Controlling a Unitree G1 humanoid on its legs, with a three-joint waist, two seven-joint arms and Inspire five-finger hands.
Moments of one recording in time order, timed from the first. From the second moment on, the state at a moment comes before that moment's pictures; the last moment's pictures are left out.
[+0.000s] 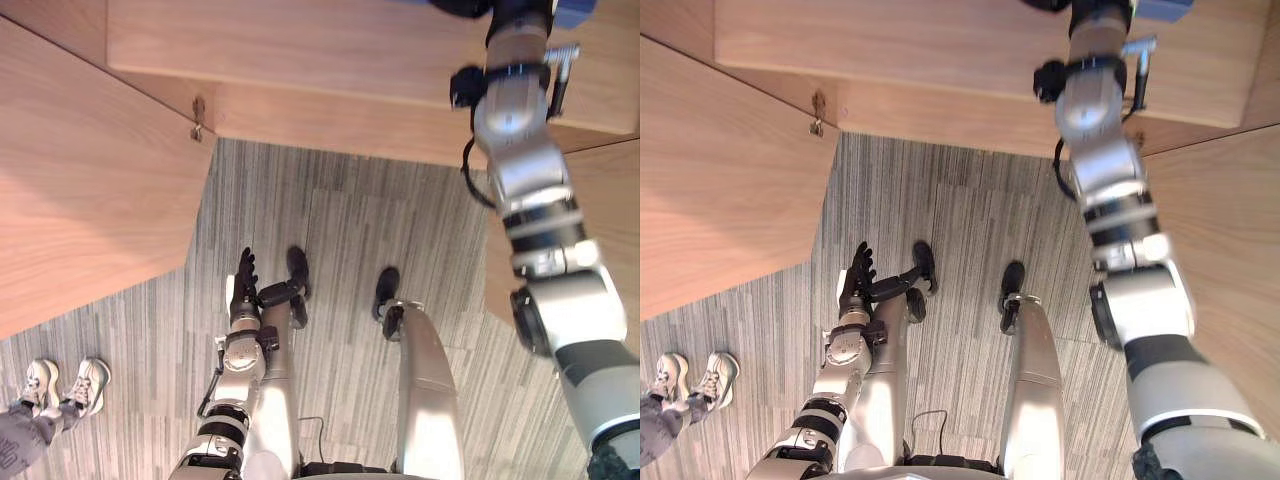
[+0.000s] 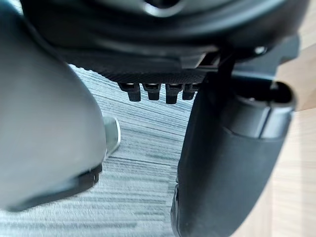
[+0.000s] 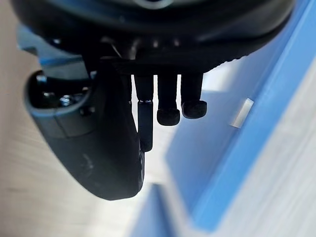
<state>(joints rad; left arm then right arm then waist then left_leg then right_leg) -0.21 0.01 0.01 0.68 -0.10 -0.21 0.24 -0.85 -0.43 0.15 0.14 -0.02 -0.02 -0.39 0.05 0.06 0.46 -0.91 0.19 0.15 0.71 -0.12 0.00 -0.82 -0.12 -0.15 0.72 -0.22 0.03</state>
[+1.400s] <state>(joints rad) 0.14 0.10 0.14 0.97 0.08 -0.15 0.08 0.02 -0.08 -0.54 0.57 0.25 -0.16 -0.27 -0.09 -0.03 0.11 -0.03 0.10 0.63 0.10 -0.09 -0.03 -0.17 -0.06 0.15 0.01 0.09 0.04</state>
